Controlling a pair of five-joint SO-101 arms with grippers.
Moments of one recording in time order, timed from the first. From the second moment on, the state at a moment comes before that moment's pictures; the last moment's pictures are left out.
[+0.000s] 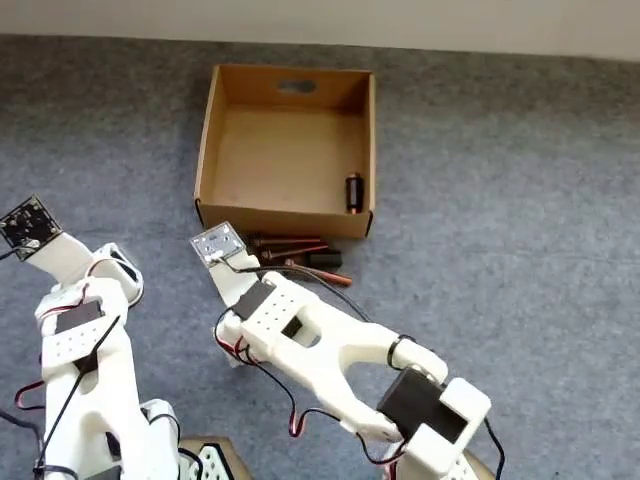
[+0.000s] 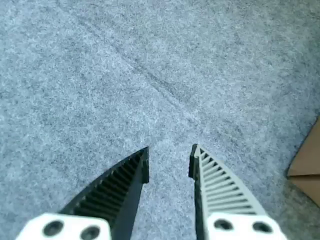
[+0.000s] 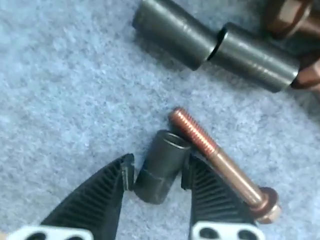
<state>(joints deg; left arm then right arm) -30.4 -38.6 71.5 22.0 18.7 -57.2 8.8 27.7 52.0 -18.9</state>
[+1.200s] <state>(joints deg) -30.4 -38.6 71.5 22.0 18.7 -11.4 -21.4 54.5 60.8 8.0</state>
